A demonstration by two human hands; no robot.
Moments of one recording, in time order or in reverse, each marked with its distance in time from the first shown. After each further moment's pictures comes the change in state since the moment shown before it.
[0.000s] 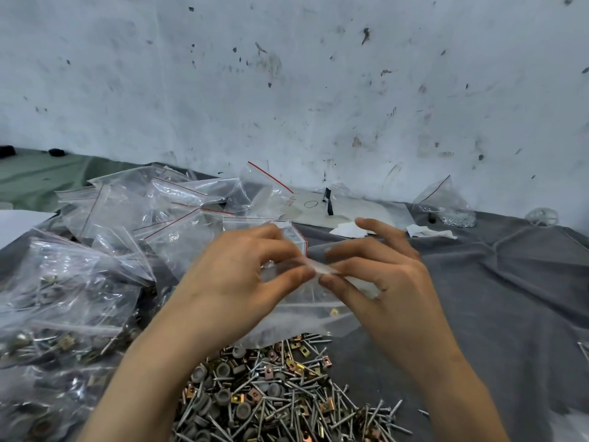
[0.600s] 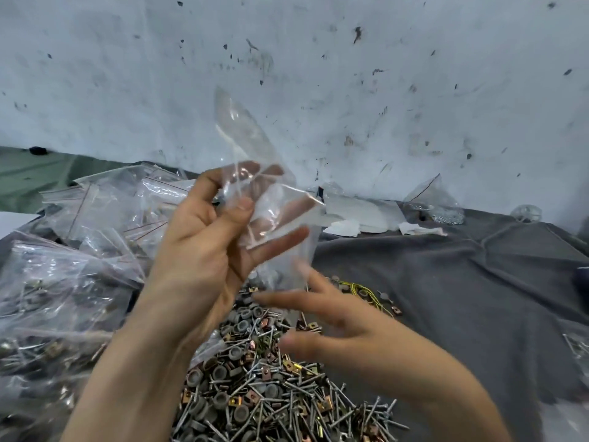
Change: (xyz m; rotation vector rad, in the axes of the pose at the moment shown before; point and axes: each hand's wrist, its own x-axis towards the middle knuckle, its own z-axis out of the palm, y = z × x) left_hand 0.006 -0.001 -0.005 -1.479 0.250 -0.192; right_hand -0.011 -0.016 0.005 0.635 -0.741 0.367
